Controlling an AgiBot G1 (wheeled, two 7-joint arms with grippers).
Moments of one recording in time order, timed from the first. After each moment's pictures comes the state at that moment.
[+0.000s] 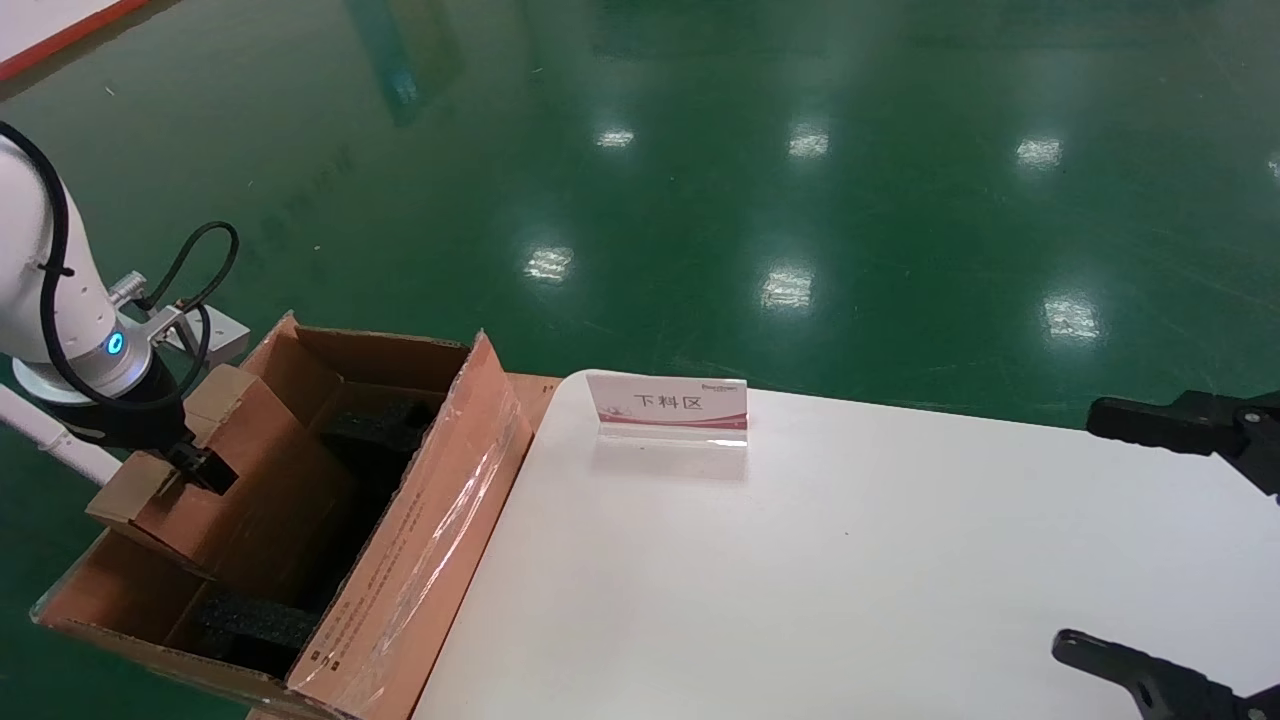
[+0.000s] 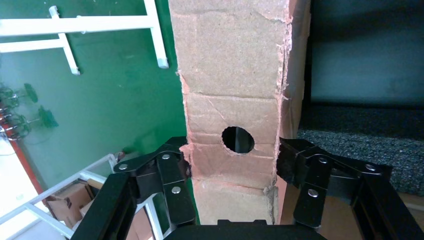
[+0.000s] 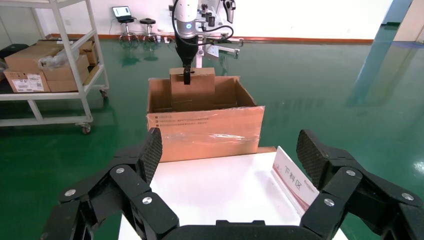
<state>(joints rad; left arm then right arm) -2.24 0.70 2.26 -0.95 1.68 1.21 -1.59 1.08 -0.60 -0.30 1.28 -0.72 -1.49 0.18</state>
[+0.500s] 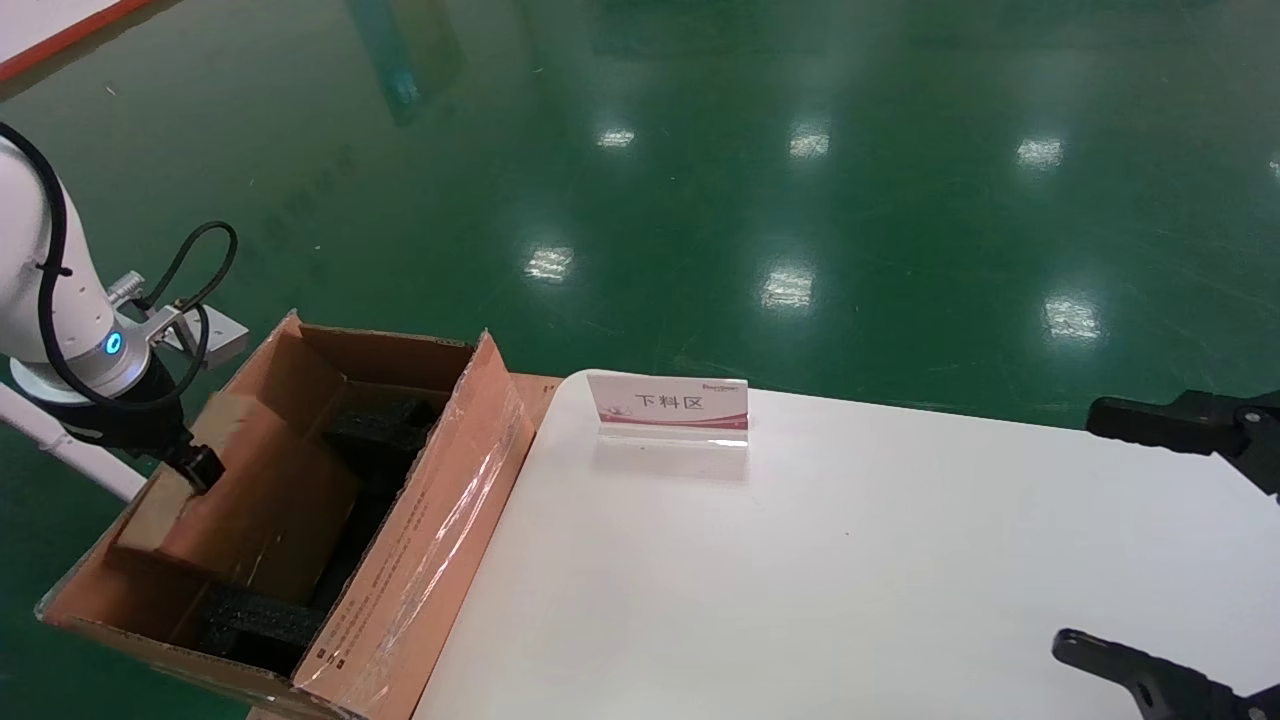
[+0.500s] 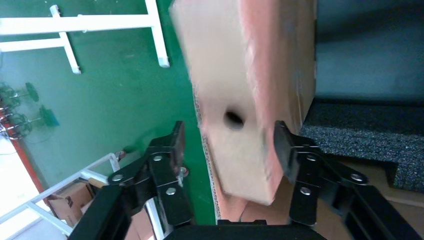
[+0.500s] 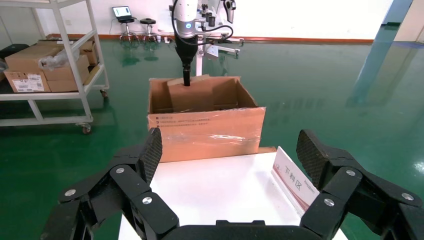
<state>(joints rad) -2.24 0.70 2.26 -0.96 1.69 1.21 -1.59 1.08 -0.60 -0.30 1.28 -0.72 -1.49 0.18</state>
